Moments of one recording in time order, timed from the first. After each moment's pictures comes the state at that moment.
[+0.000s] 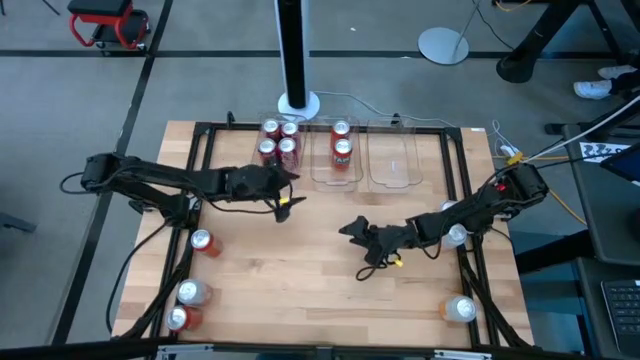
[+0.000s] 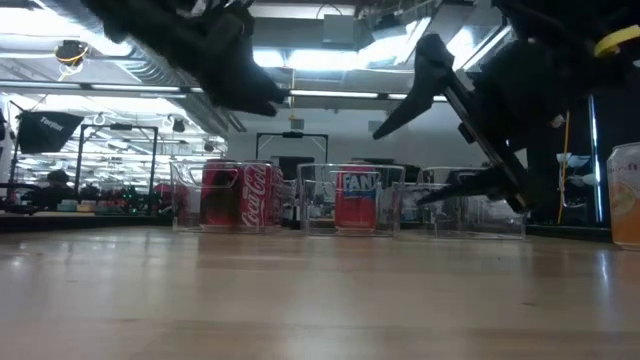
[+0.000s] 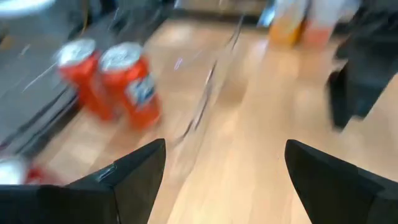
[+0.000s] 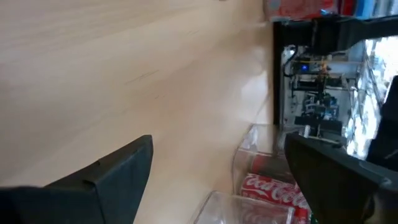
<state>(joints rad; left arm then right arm) 0.04 1.22 0.70 0.04 -0.28 -0.08 0.33 1.58 0.58 0.46 0.40 -1.23</state>
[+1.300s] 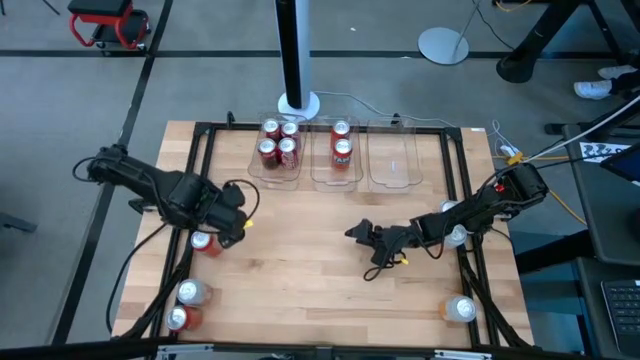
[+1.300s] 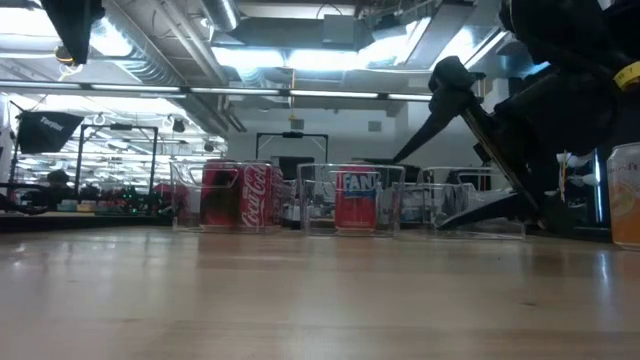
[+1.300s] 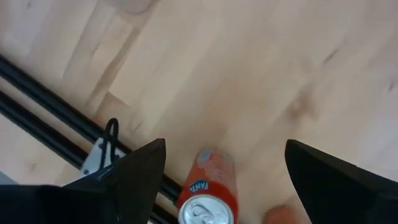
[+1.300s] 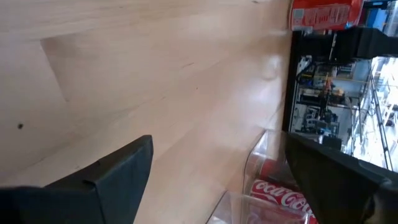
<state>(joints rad) -0.38 1.28 1.32 -1.56 -0.24 -0.98 0.33 1.58 0.49 0.52 0.37 -1.31</state>
